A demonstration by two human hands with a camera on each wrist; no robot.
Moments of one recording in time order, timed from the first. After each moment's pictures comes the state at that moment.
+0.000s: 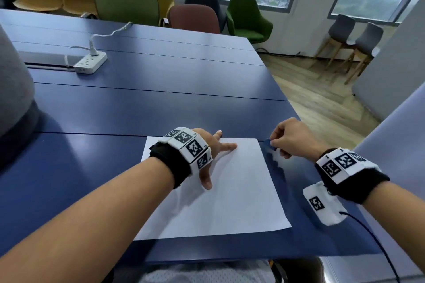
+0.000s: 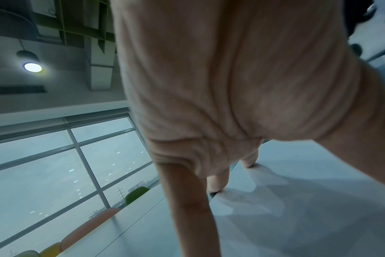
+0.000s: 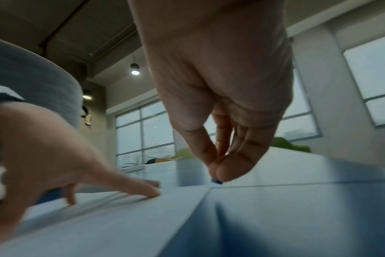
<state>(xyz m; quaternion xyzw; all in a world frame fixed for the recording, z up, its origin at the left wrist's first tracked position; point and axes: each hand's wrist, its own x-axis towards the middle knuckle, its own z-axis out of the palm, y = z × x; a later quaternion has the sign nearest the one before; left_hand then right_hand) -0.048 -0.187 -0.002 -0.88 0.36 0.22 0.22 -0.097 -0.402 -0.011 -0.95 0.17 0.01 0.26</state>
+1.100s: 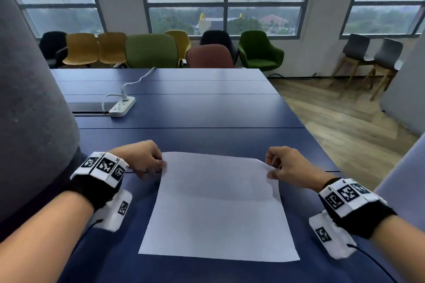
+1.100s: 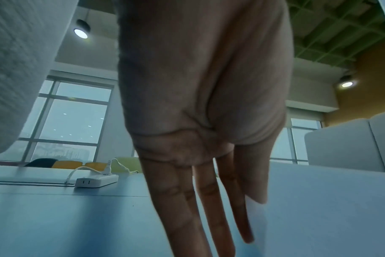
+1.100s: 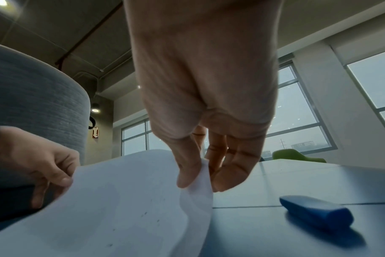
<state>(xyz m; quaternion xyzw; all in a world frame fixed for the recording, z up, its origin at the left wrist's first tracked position) 0.027 -0.019 0.018 -0.93 0.14 0.25 -0.21 -0.083 -0.376 -0.013 -0.96 0.00 -0.01 0.27</state>
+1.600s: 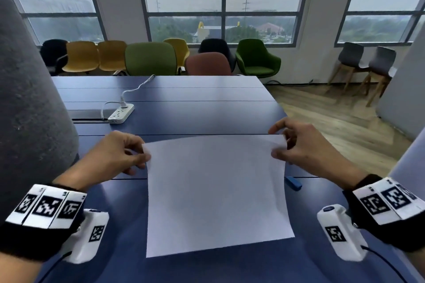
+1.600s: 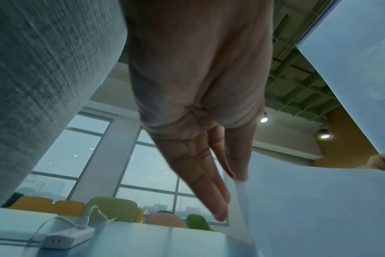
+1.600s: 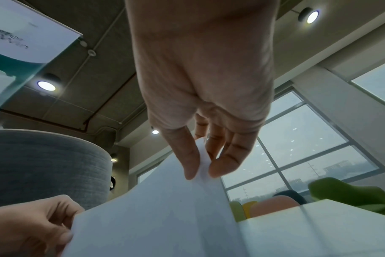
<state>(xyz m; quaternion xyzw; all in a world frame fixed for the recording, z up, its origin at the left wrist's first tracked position) -0.029 0.003 0.058 -0.90 0.14 0.02 -0.42 -0.120 -0.366 0.068 -0.91 -0.03 -0.15 0.39</state>
